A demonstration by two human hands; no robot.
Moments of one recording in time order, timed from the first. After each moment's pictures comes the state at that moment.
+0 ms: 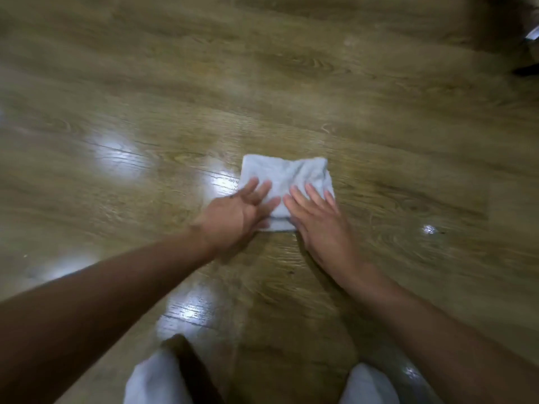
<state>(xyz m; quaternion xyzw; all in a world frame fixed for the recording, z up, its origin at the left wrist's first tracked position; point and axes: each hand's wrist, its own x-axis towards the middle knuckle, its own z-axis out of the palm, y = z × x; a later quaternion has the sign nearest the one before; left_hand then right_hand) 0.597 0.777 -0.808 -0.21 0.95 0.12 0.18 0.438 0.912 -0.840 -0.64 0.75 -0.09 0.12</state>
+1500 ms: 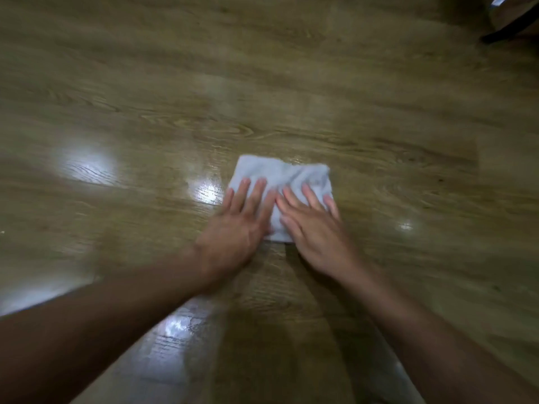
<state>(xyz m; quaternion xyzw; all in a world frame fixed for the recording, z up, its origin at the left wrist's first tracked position) 0.661 0.855 -0.831 -0.23 0.96 0.05 0.14 0.514 0.965 -0.830 -0.58 0.78 -0.08 0.23</state>
